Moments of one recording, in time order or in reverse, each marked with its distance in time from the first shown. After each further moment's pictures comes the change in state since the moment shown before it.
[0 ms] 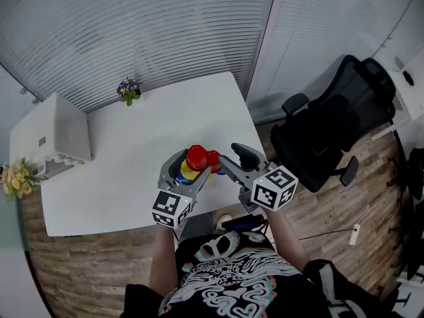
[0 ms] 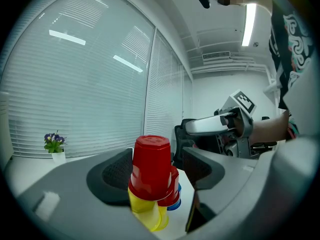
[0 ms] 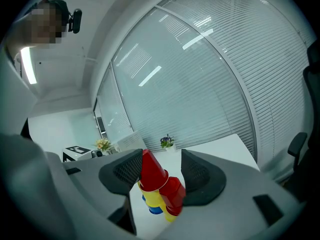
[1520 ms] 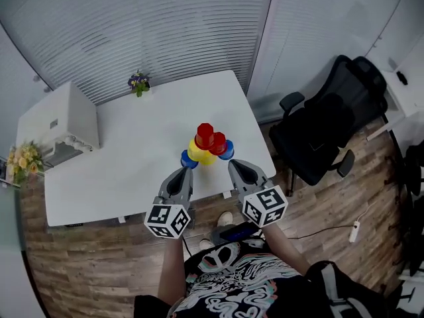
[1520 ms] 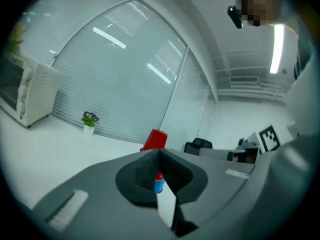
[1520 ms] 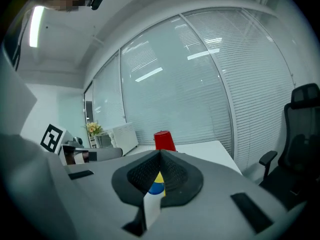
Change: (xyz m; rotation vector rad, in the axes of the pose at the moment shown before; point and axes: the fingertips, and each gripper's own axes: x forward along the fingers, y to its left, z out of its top) left arm -0.110 -0.011 -0.025 -0.341 -0.115 0.199; right arm -0.050 0.063 -0.052 -0.193 -0.018 -0.226
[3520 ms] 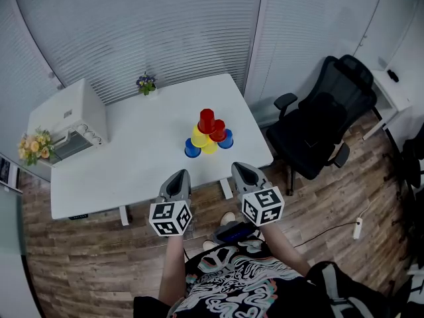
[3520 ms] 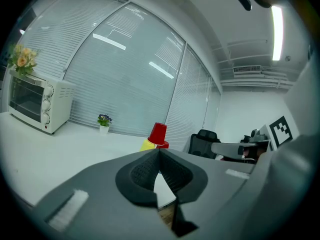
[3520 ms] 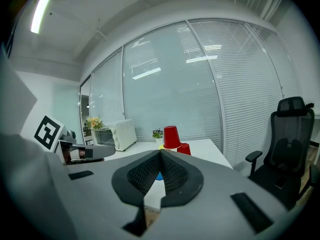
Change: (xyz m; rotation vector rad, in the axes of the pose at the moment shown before) left arm -0.079 -0.011 -0.018 0.063 0.053 0.100; right arm -0.066 0.047 -0.022 -0.043 0.004 -0.103
